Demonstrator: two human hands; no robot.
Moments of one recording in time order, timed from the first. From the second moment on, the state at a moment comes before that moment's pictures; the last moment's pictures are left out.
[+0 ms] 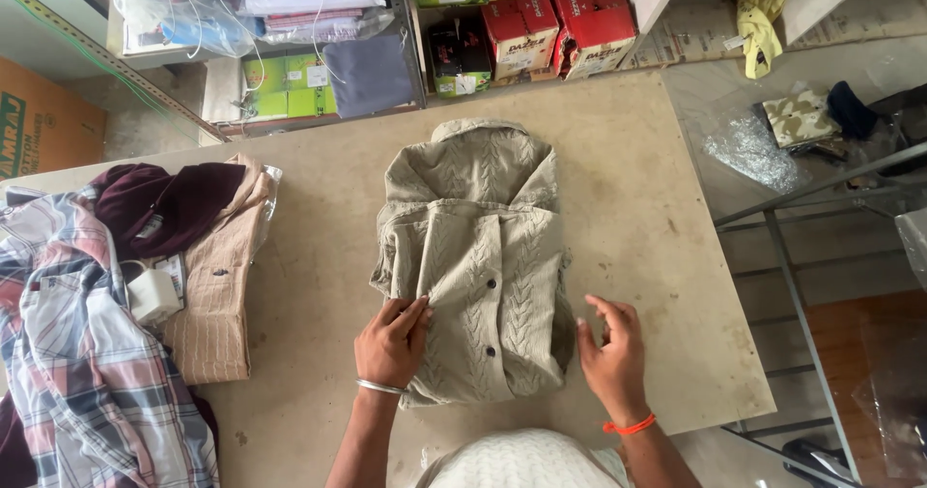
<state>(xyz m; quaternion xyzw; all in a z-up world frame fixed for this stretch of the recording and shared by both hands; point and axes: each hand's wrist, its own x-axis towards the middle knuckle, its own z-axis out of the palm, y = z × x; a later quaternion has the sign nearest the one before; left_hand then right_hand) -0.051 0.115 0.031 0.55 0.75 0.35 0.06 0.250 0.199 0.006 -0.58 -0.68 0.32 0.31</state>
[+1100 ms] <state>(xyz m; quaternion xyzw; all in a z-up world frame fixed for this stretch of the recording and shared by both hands) -0.085 0.181 0.040 0.45 0.80 0.40 0.07 0.168 0.275 0.073 -0.49 -0.77 0.17 0.37</state>
